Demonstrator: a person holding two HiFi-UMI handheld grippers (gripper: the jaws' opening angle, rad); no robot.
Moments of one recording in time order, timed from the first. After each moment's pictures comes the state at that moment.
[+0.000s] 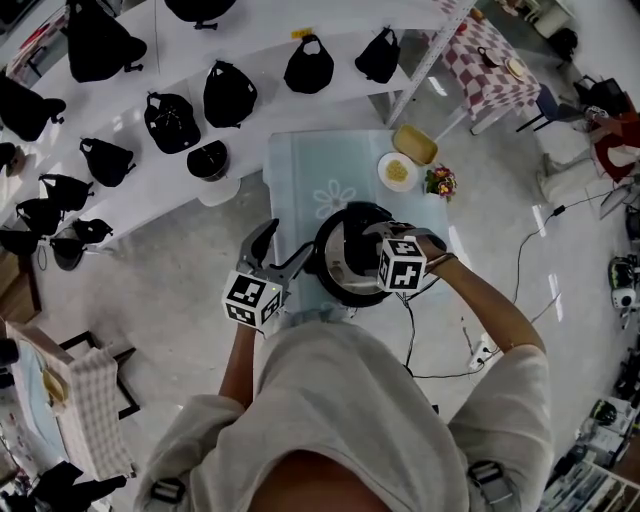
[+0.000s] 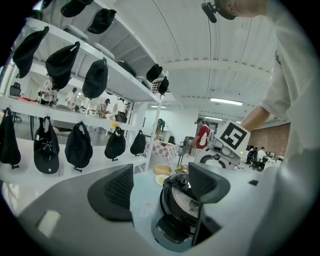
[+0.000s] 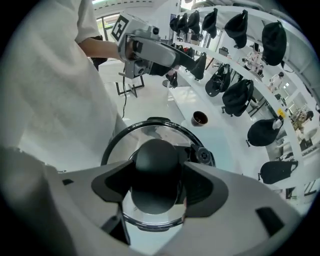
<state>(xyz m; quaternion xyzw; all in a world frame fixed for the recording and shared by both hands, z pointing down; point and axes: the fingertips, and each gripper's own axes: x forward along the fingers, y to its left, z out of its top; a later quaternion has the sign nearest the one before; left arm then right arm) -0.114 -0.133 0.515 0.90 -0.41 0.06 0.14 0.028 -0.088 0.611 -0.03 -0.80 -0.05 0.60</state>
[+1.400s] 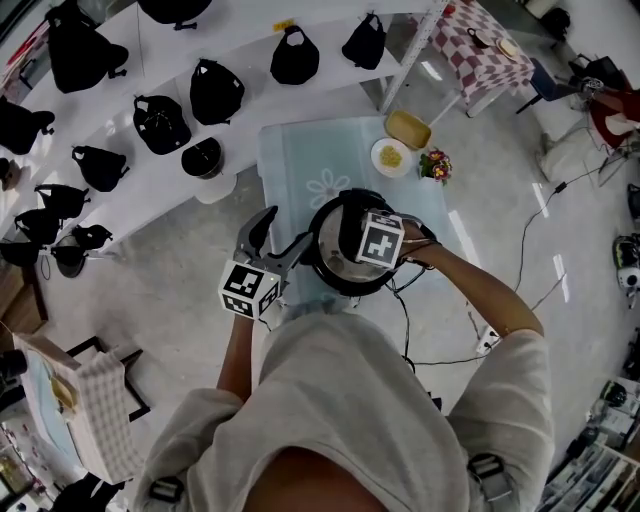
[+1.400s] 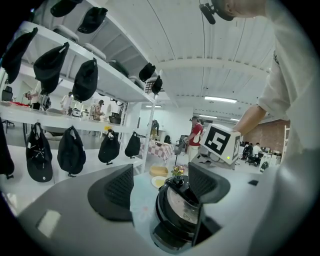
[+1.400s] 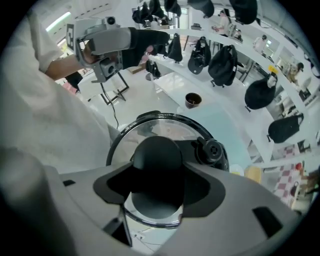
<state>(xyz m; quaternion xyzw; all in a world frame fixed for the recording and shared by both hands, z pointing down) -0.094 -0.137 0.501 0.91 -0.39 0.07 0.12 0.025 -0.096 0.622 0.04 -0.78 0.10 0.62</state>
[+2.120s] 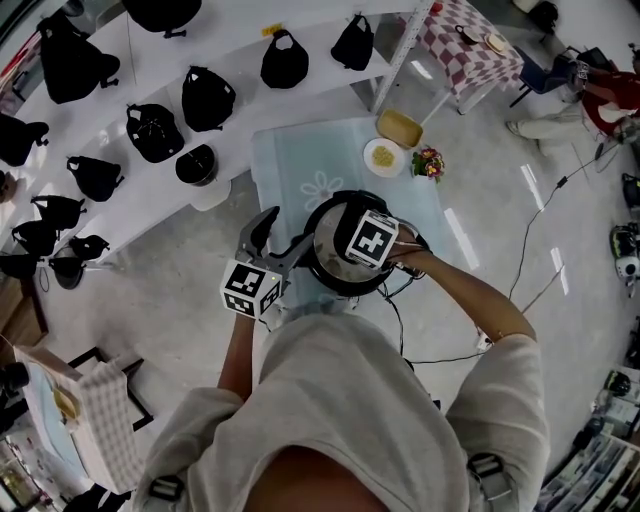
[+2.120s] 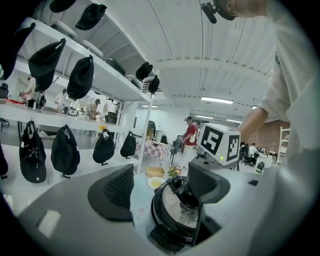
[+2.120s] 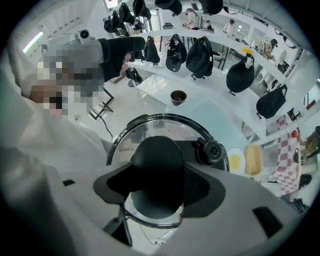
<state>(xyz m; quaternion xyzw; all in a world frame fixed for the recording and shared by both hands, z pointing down) -0.081 -0.138 0.502 0.92 -0.37 0.07 0.12 0.028 -0.101 0.624 0.13 -0.77 0.17 0.61</state>
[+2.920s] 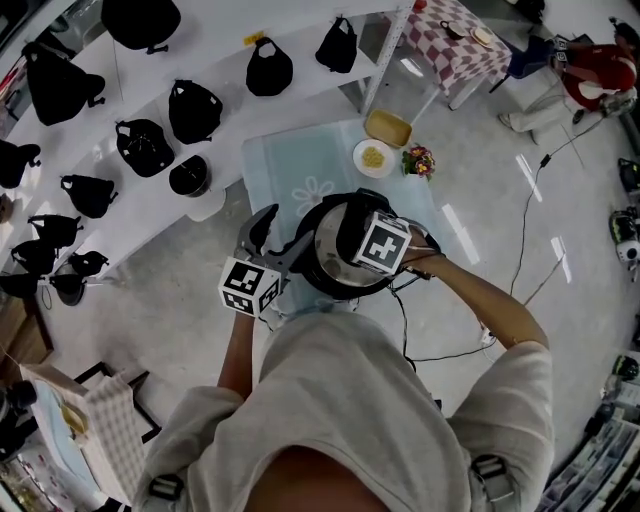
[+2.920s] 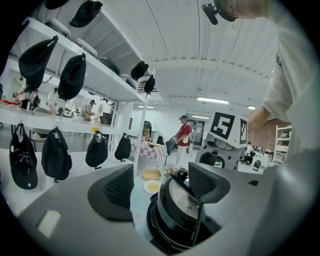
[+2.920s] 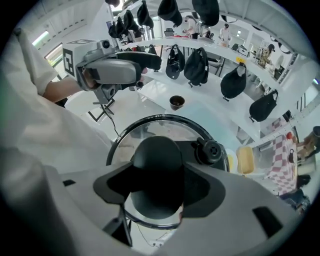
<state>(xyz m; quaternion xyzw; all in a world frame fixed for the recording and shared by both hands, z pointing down) -0.058 -0.153 0.493 0.93 -0.34 0.07 0.11 0.048 -0.098 0.580 0.14 -0.78 0.16 0.59</state>
